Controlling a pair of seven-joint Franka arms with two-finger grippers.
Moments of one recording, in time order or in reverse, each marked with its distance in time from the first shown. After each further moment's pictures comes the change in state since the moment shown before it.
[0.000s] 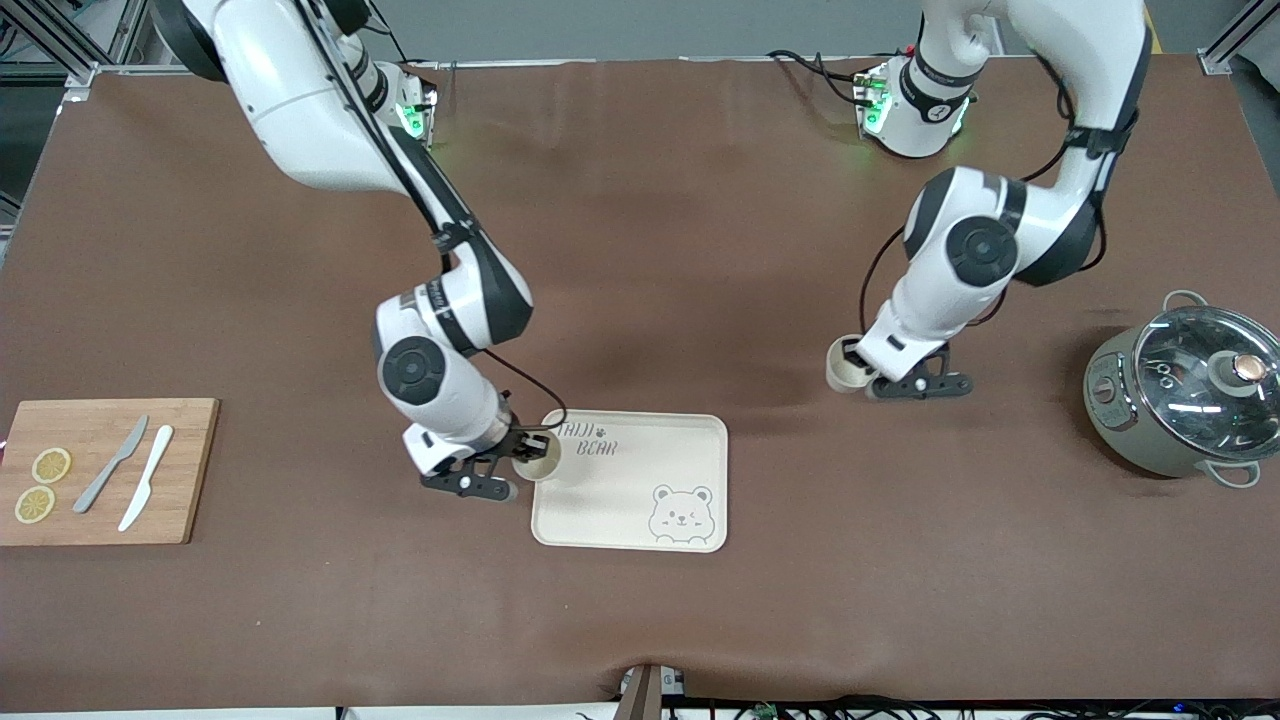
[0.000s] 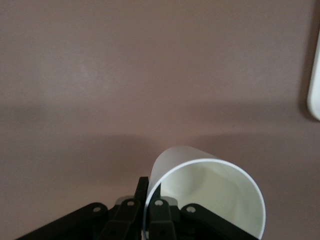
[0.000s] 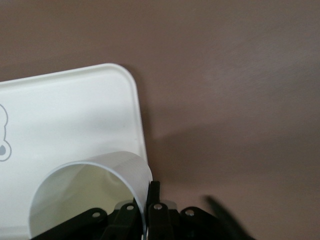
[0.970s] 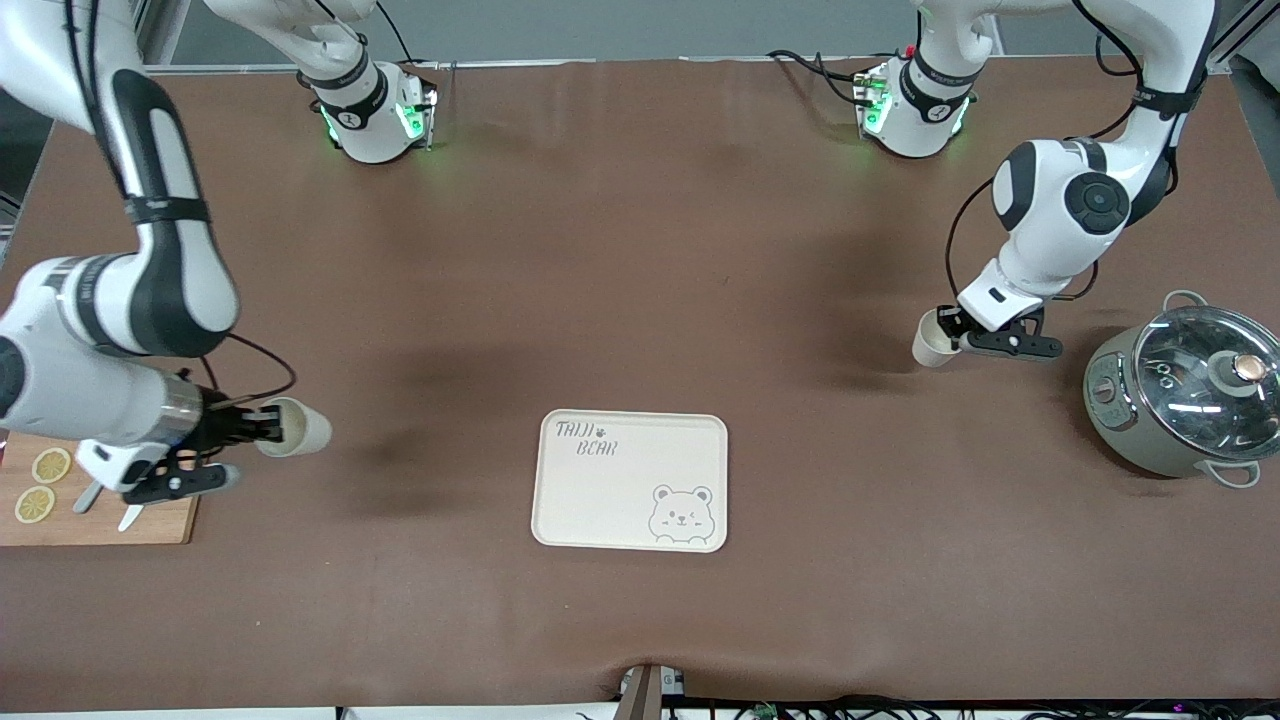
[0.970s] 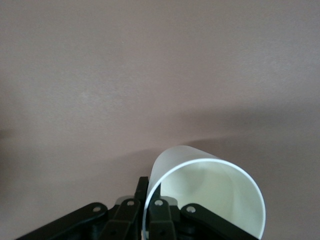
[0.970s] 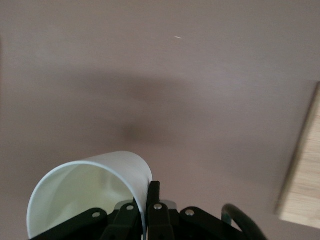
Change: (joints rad) left arm 0.263 -0.114 0.000 -0.346 0.000 0.311 0.437; right arm -0.464 -0.249 -0.007 -0.143 0.000 -0.265 -0.811
